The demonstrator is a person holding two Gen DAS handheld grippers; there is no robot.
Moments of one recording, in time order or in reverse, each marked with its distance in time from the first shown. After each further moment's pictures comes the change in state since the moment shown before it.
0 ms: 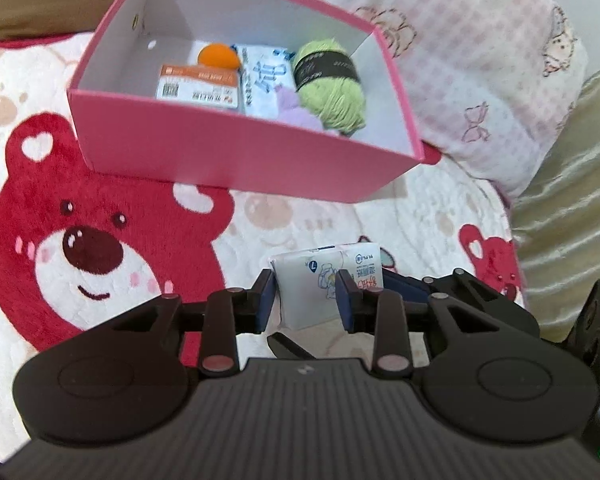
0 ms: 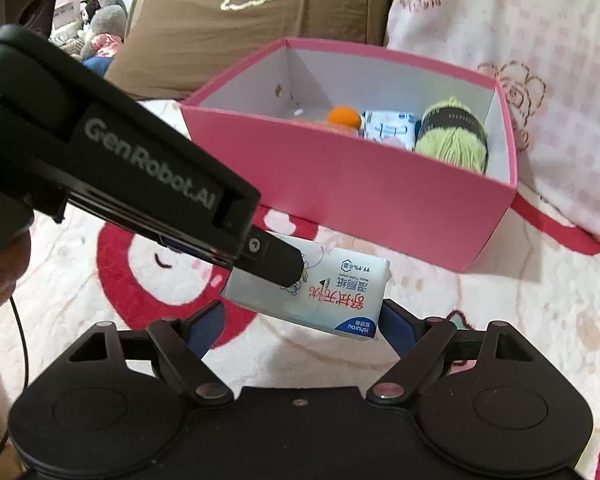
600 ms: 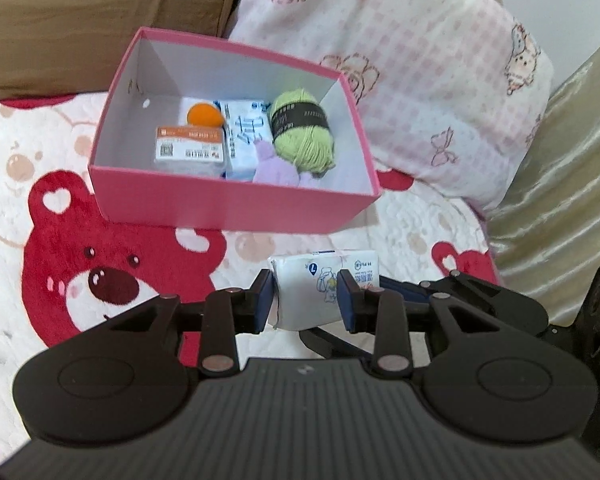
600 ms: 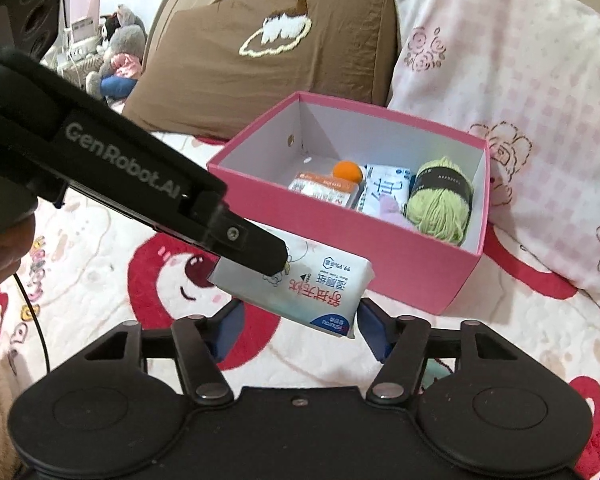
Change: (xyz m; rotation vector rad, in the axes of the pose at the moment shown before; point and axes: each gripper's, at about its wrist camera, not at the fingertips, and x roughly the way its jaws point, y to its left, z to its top) left arm -0.057 -0.020 0.014 0.062 -0.080 -0.010; right arm -0.056 0.007 0.028 -0.038 -0.062 0.016
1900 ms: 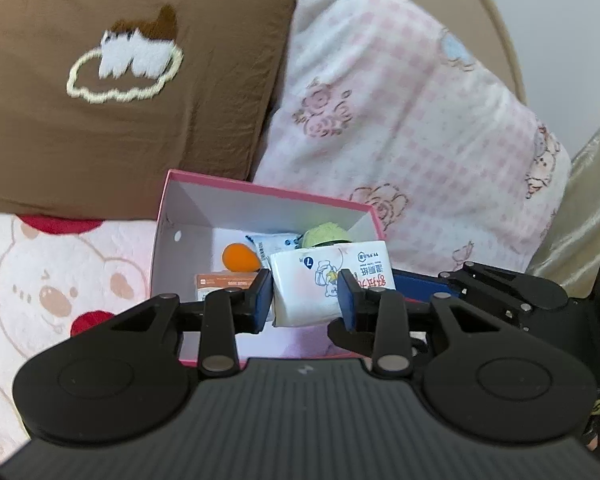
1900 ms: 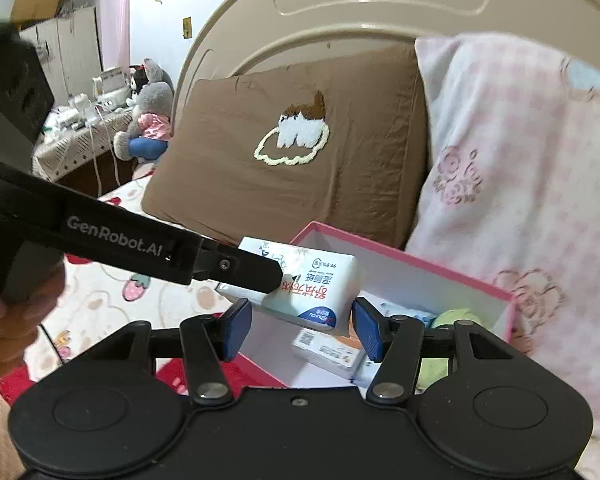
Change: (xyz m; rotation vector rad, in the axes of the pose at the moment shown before) left arm -0.019 0.037 0.122 -0.006 -0.159 0.035; right arm 0.023 -0.034 0.143 -0.024 -0.107 0.147
